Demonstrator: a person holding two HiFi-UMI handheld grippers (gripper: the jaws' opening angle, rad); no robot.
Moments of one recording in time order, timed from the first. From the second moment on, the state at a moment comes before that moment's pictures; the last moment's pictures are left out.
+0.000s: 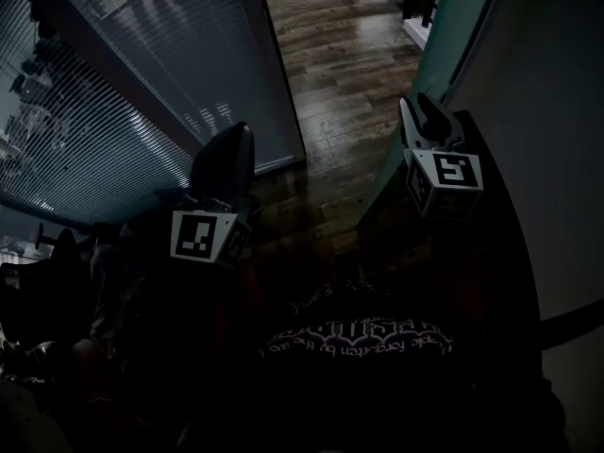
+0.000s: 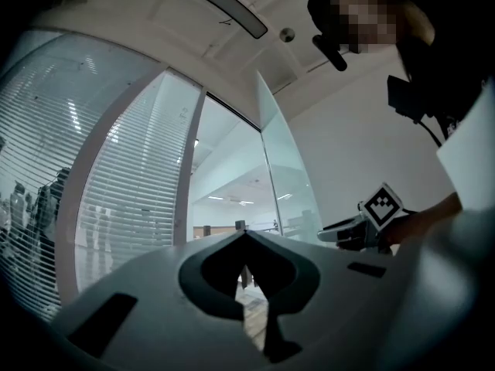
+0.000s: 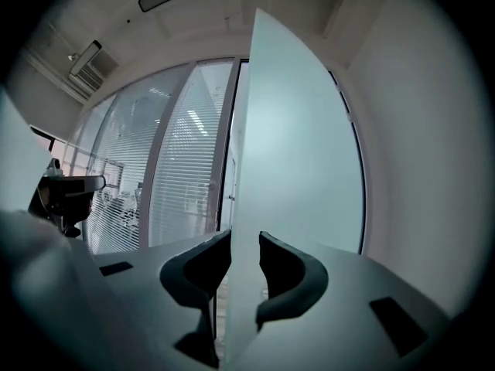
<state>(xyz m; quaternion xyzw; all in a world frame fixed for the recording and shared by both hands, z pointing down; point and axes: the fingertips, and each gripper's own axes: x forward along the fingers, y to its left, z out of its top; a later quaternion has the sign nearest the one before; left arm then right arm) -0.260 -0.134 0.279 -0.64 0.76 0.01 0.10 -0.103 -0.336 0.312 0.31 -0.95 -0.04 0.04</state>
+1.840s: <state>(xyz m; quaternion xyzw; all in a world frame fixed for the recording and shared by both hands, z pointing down) -0.503 -0.191 0.267 -0.58 0.81 0.00 0.12 -0.386 -0.393 0.317 0.19 -0.98 -0.06 0.04</state>
